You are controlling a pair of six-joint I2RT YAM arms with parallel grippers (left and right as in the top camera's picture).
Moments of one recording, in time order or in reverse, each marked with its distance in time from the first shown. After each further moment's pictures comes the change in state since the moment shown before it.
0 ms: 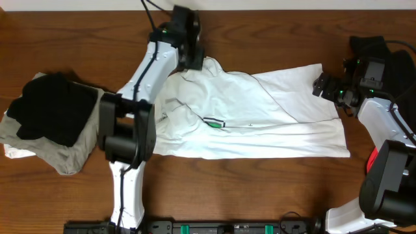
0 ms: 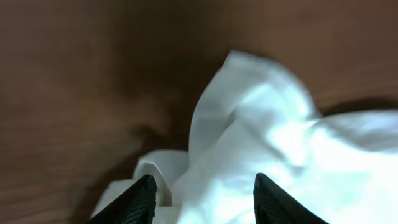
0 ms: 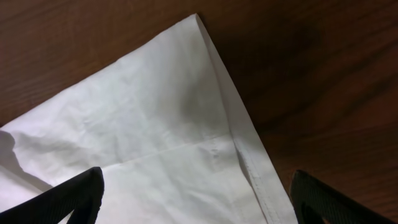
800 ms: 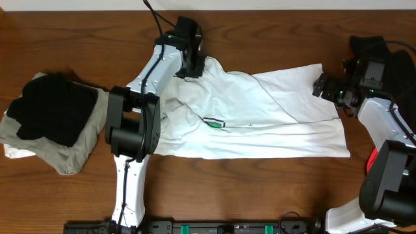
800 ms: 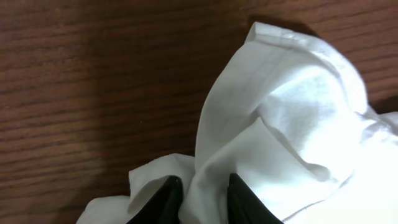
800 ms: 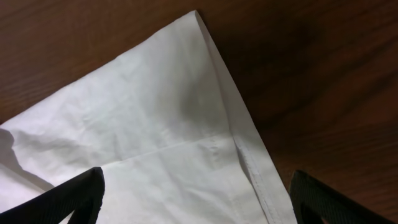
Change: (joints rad) left arm -0.002 0.059 0.000 0.021 0.000 0.003; right arm 0.000 0.000 0.000 -0.008 0.000 0.000
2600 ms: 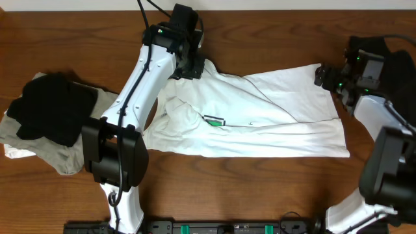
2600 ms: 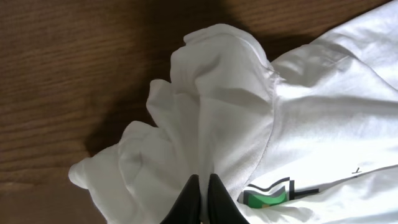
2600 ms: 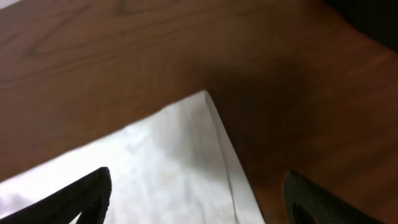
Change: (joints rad) left arm -0.048 -0.303 -0.029 -0.282 -0.023 0.026; right arm 0.000 0.126 0.001 0.328 -0.022 -0.001
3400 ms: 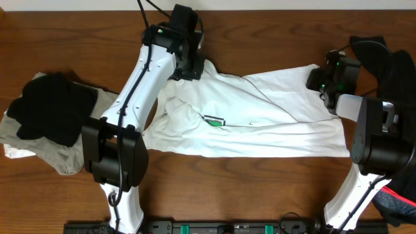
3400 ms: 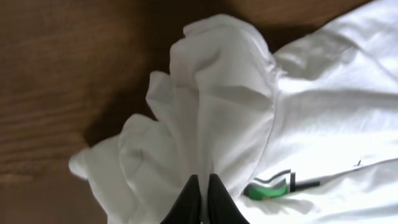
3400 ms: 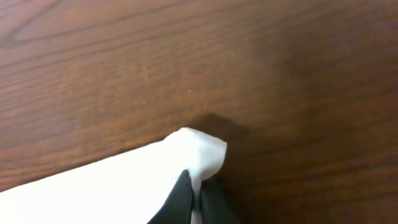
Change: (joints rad) left arm 0.000 0.000 0.000 -0.033 0.000 0.000; right arm 0.044 0.238 0.003 0.306 -0.029 0.016
